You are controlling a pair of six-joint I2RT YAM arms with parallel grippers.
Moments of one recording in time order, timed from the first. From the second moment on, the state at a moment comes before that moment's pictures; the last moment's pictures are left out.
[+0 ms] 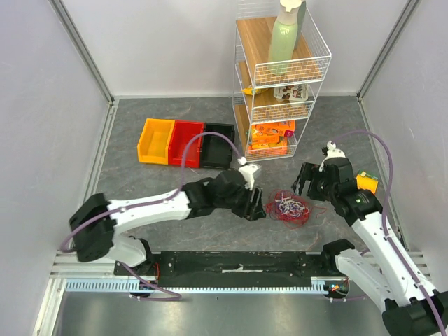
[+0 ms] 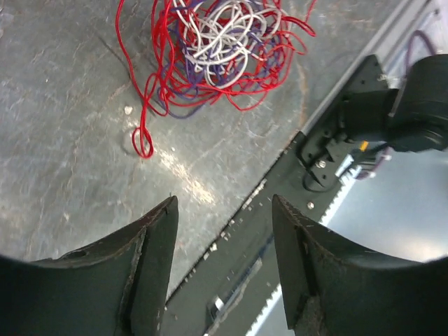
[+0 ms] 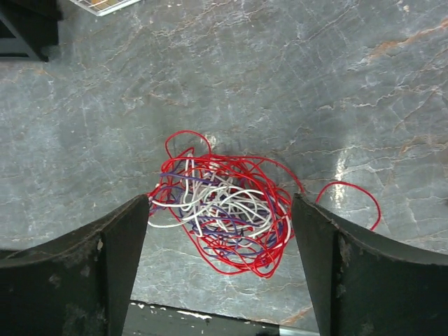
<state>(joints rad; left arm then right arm) -1.08 1.36 0.90 -0.17 0.15 -0.61 0.30 0.79 0.72 -0.70 0.01 0.46</state>
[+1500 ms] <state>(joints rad) -1.09 1.58 1.08 -0.06 0.19 -0.41 0.30 0.83 0.42 -0.41 -0.15 0.61</state>
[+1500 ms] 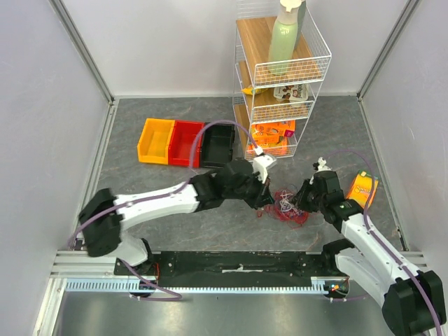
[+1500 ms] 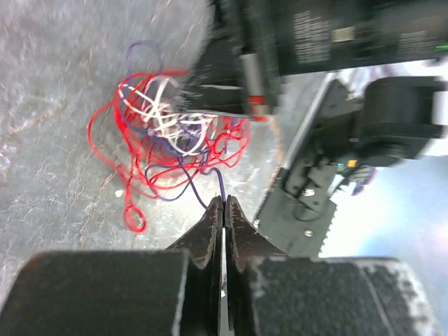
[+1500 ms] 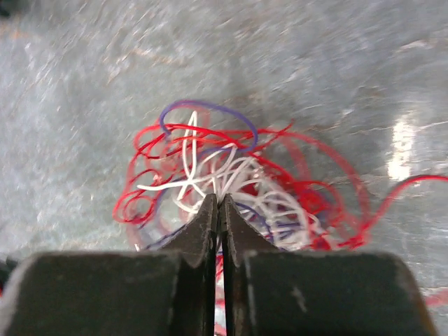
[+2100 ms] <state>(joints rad) -1.09 0.83 1.31 -0.36 -0.02 -0.40 0.30 0.98 0.55 -0.42 0.12 0.52</state>
